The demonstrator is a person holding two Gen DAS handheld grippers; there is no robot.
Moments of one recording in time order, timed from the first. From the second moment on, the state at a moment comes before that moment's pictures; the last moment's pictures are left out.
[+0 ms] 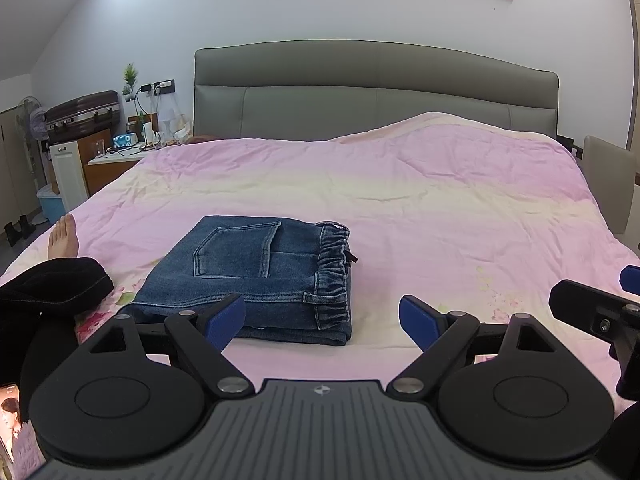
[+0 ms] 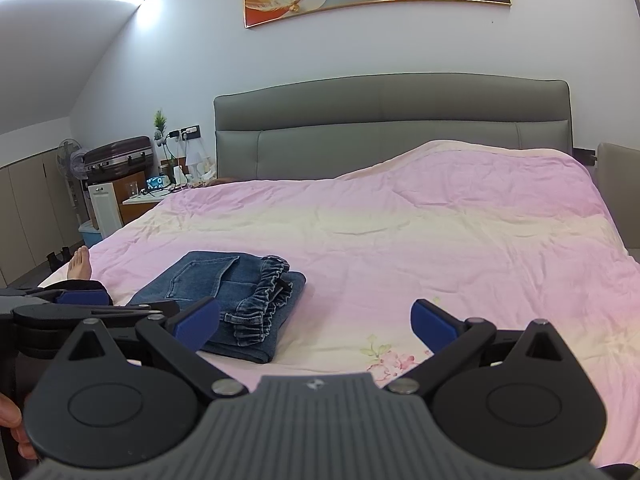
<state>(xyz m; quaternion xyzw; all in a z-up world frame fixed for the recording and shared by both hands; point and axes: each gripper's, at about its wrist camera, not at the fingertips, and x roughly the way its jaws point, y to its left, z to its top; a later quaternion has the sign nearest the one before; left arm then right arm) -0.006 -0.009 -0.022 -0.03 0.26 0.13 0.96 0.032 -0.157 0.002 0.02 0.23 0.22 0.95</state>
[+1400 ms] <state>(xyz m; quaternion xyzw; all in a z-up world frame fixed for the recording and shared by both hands) -0.005 -0.012 -0.019 -0.03 0.27 0.12 0.95 0.036 -0.161 0.004 0.03 0.24 0.22 0.95</state>
